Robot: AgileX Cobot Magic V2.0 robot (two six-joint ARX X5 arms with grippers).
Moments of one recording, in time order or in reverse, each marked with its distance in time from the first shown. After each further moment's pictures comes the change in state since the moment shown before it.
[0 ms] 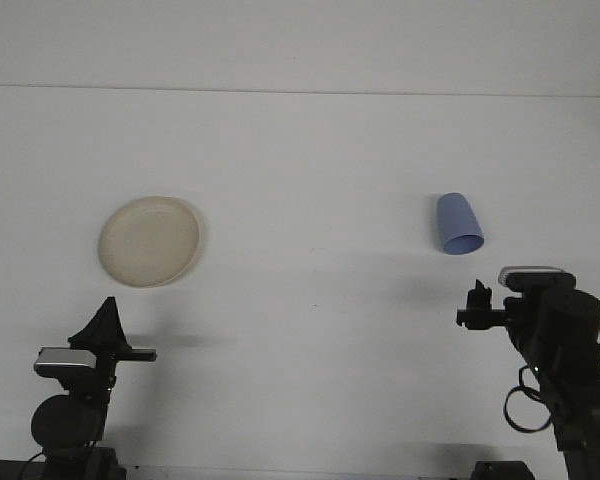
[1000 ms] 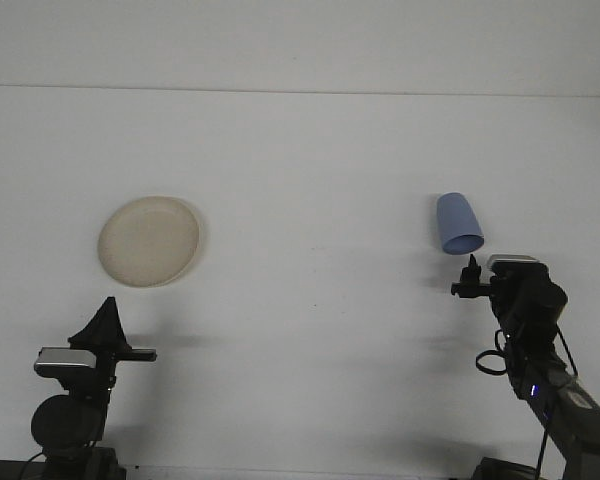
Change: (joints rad) left arm 0.000 0.000 0.000 0.000 0.000 0.000; right arm -0.204 0.533 -0.436 1.168 -0.159 -0.053
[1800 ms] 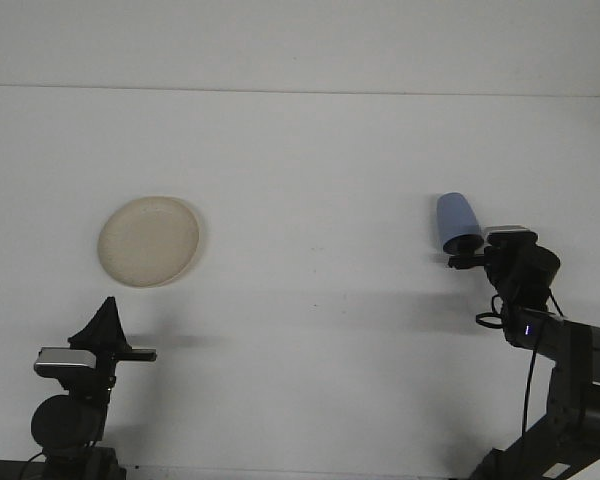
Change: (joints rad) left arm 0.000 0.000 0.000 0.000 0.000 0.000; right arm -0.035 0.410 0.226 0.192 -0.152 -0.023
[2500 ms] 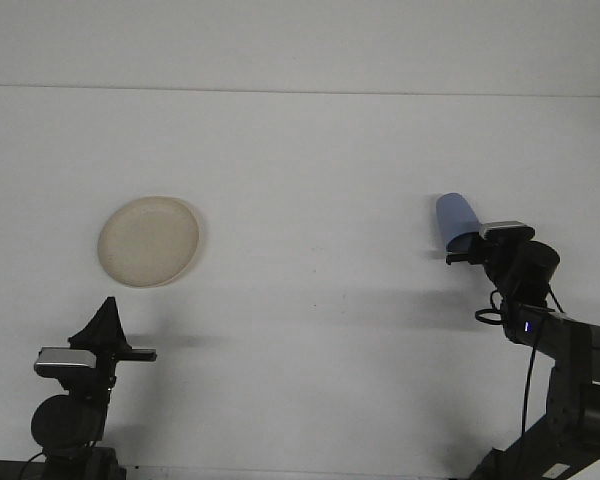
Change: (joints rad) left arm 0.000 0.000 0.000 0.000 0.000 0.000; right arm 0.006 -0.025 0.019 -0.026 -0.033 -0.014
